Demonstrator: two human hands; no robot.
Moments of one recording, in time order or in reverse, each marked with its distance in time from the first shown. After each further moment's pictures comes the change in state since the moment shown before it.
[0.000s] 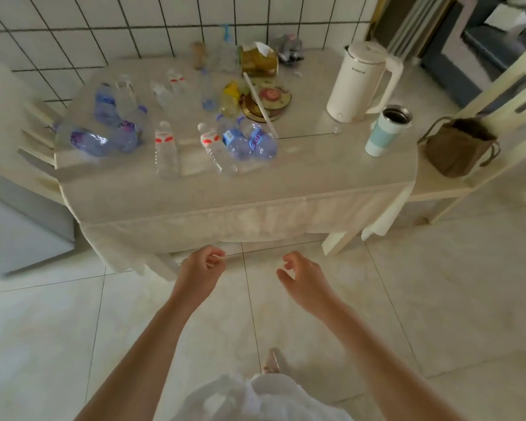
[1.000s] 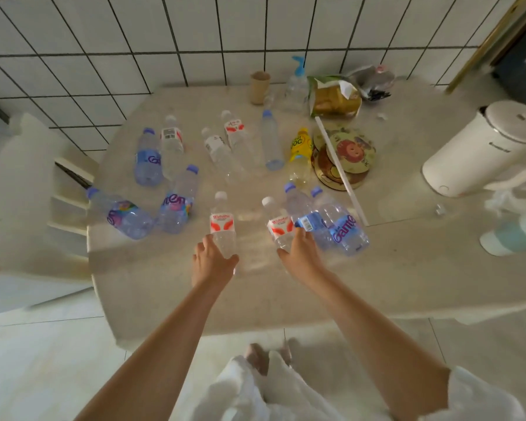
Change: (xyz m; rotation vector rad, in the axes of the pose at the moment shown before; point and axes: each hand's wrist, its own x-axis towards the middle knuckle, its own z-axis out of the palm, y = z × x) left_hand 0.351 0.001 -0.133 0.185 0.140 -0.310; right_hand 0.383 -0.204 0.028 -0.141 0.034 0.075
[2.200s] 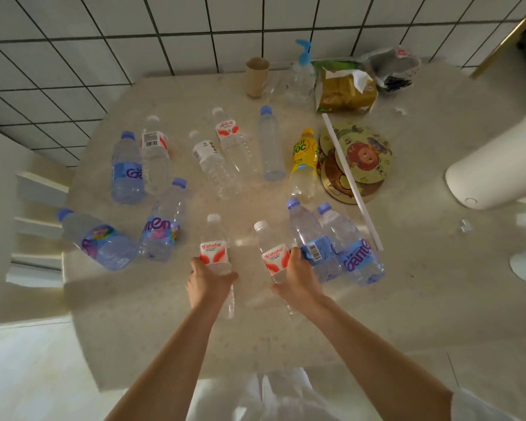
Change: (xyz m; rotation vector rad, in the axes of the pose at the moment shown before) left_hand 0.061 0.020 0.024 -0.154 0.049 -0.263; right_hand 0.065 0.004 0.021 0.057 -0.156 0.100
